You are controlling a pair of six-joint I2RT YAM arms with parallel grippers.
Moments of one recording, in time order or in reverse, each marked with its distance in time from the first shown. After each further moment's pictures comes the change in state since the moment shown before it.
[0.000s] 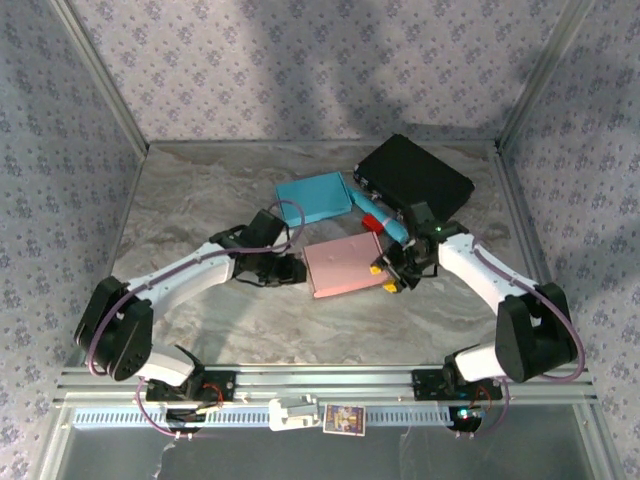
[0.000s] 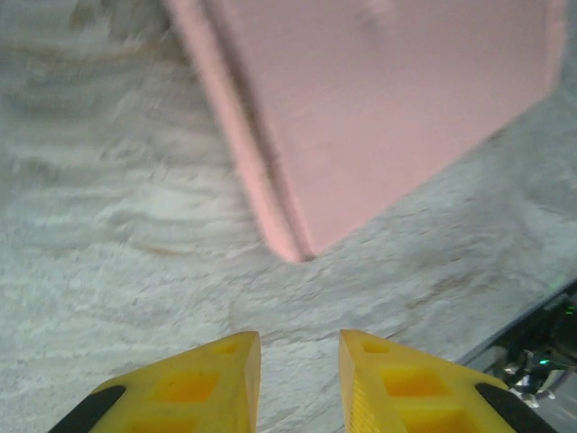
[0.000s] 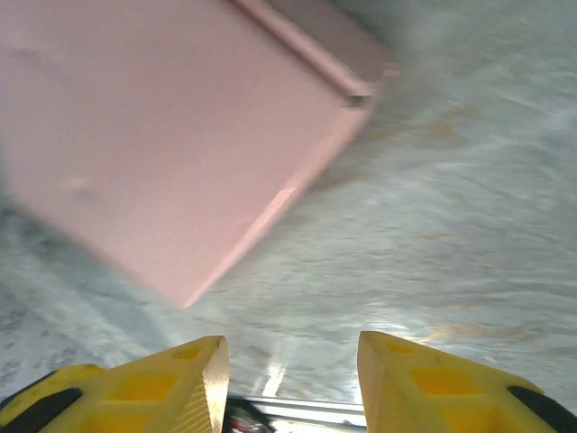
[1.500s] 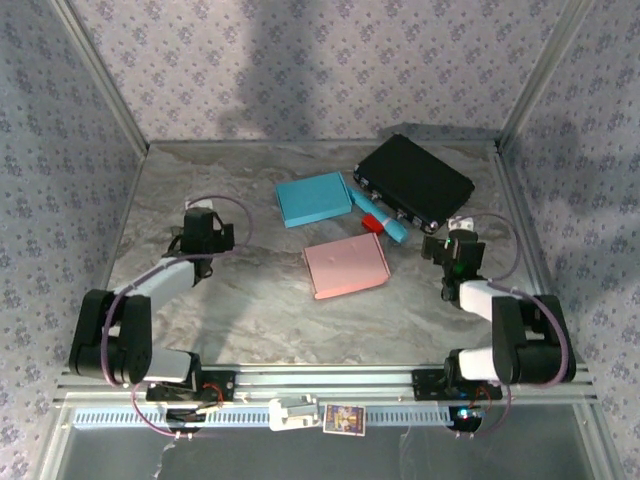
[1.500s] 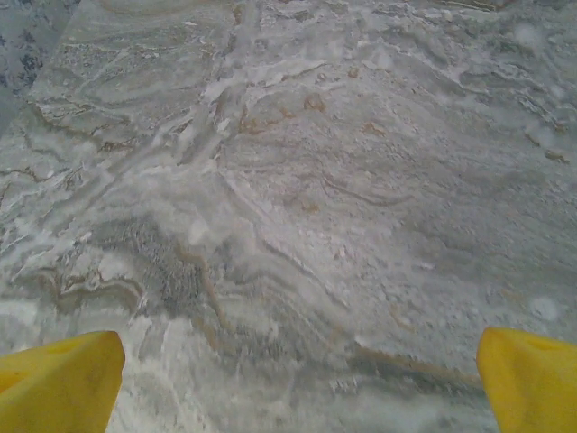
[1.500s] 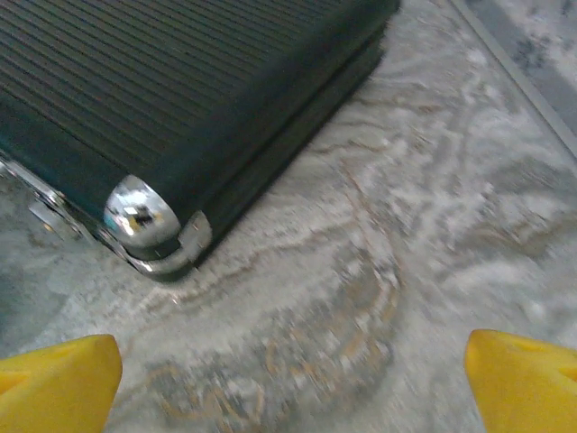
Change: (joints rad) left arm 0.507 -0.045 -0.282 0.678 -0.694 0.571; right arm -0.324 -0.019 -0.505 1.273 0.687 -1.057
